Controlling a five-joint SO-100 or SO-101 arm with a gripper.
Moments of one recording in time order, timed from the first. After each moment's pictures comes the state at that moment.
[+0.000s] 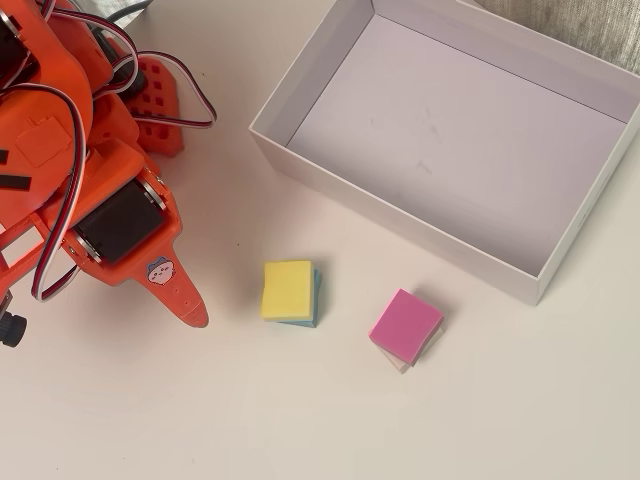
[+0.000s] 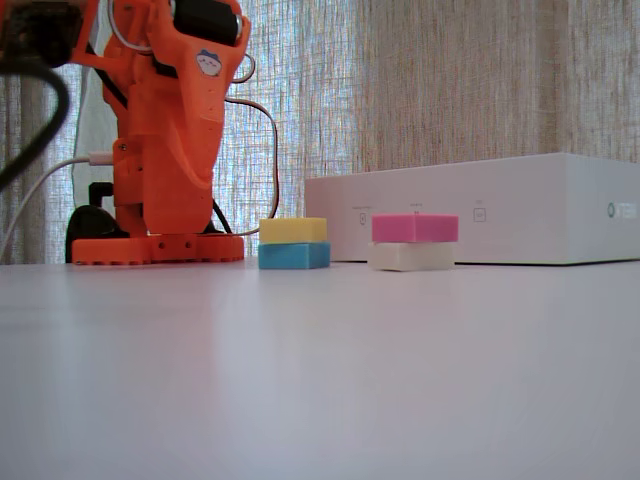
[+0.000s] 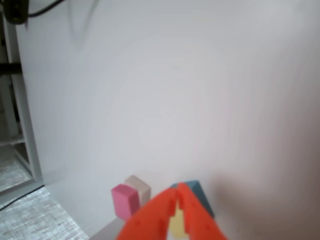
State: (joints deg) arm 7.1 189.8 168.9 76.3 -11.9
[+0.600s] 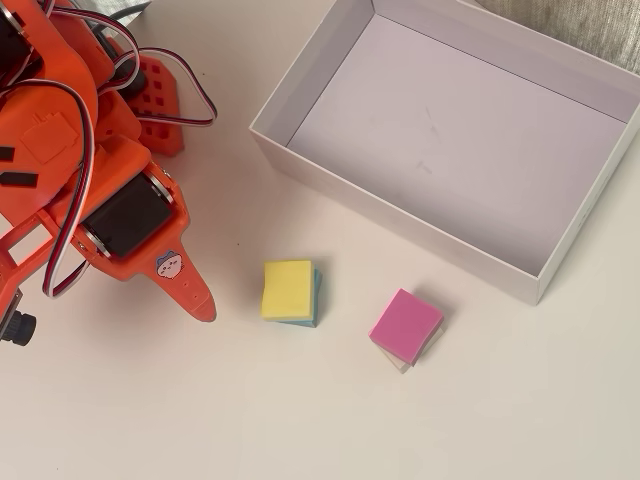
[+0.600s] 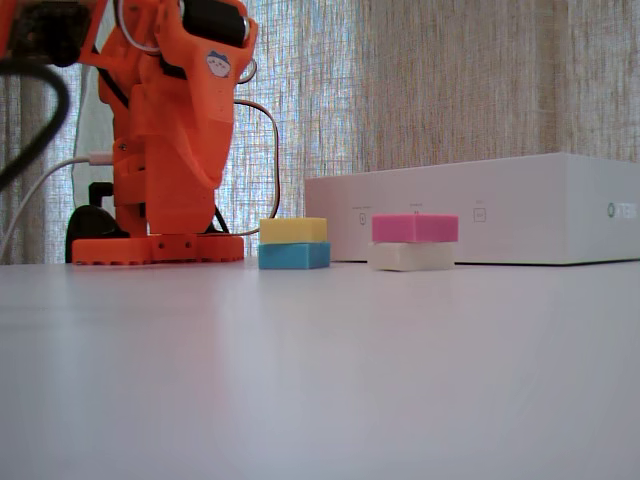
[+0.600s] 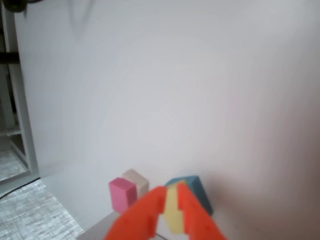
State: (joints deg) arm 5.3 189.6 168.9 76.3 -12.7
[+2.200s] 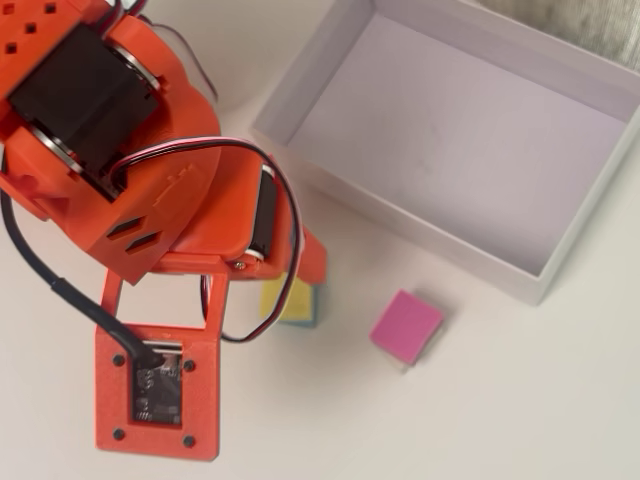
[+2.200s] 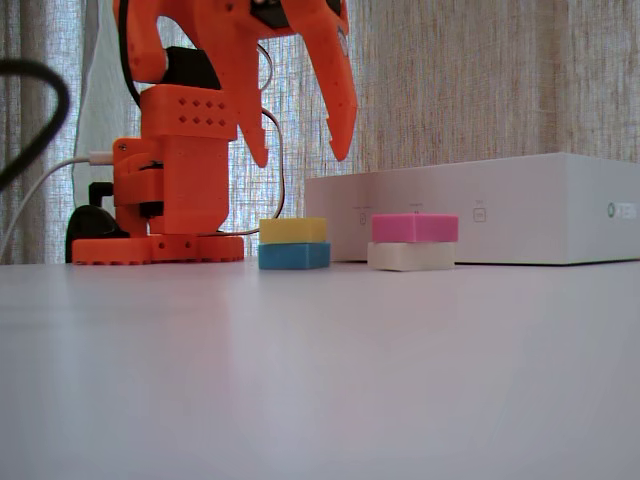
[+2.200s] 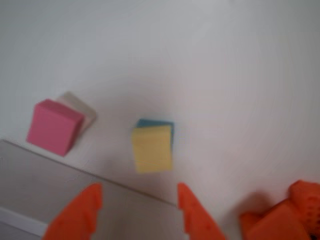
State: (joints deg) arm -7.2 120.6 125.6 85.9 -36.3
